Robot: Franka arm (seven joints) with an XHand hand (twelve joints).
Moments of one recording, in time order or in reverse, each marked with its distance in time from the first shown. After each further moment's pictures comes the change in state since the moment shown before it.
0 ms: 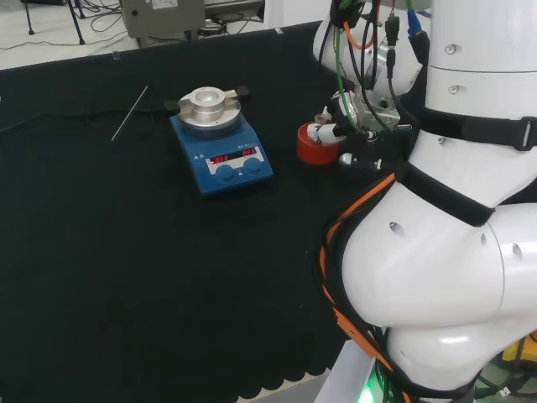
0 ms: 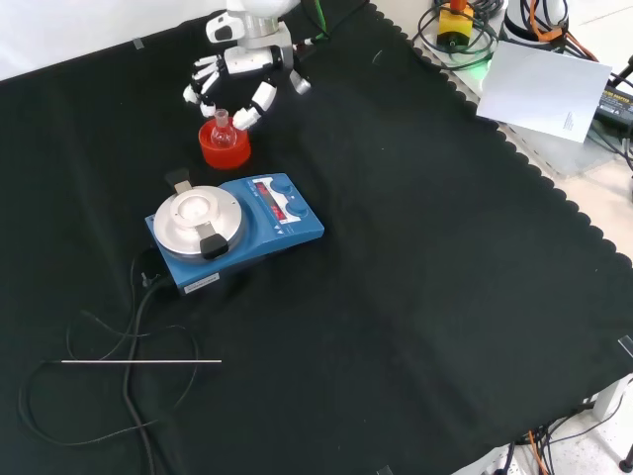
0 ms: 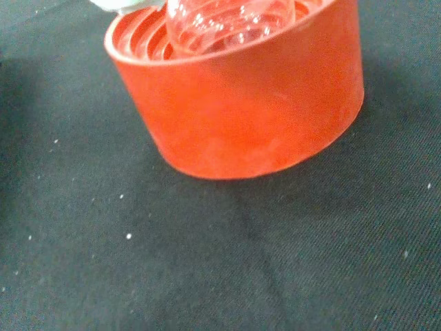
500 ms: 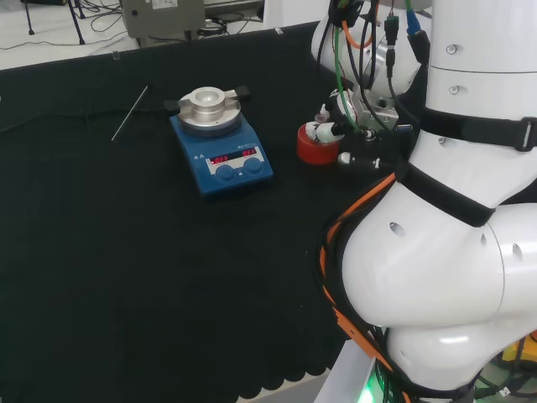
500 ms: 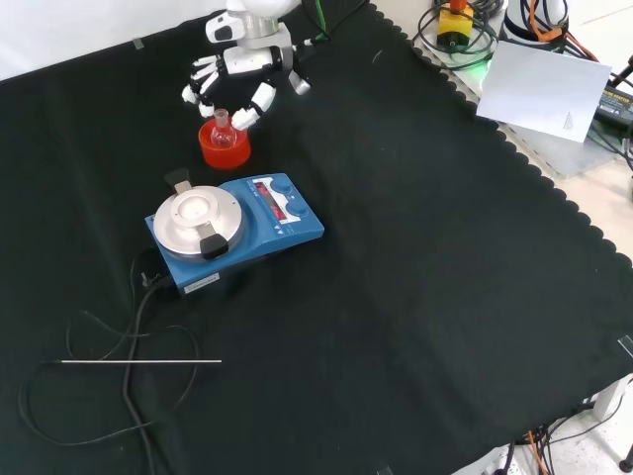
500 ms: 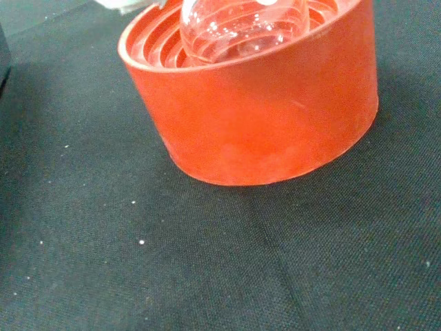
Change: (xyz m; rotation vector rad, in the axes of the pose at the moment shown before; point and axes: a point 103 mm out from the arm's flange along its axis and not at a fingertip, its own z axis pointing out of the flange) arm 0.006 0.001 0.001 -0.010 -0.001 -0.013
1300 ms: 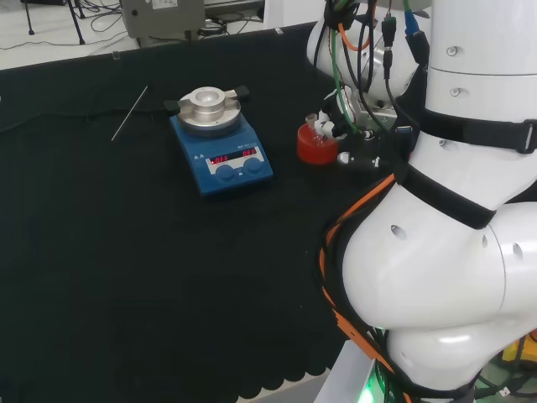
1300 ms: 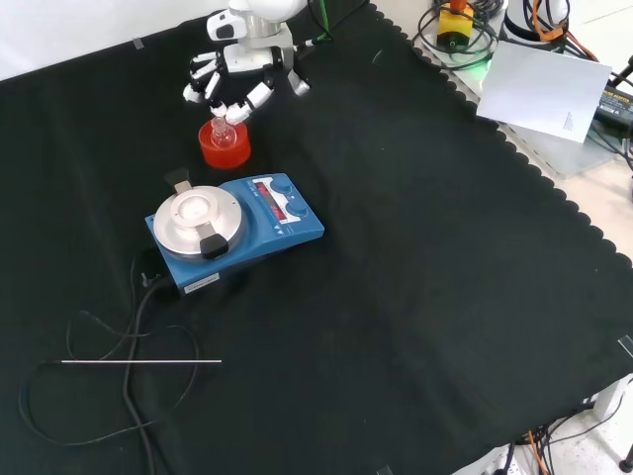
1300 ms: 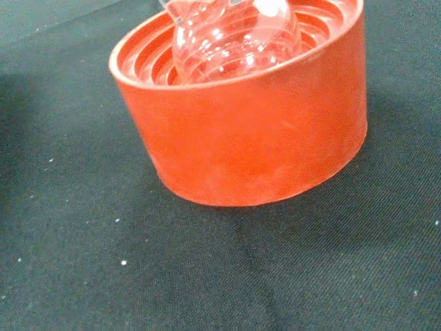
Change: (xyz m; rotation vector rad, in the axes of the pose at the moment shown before) arm 0.000 0.002 -0.004 -0.048 -0.045 0.010
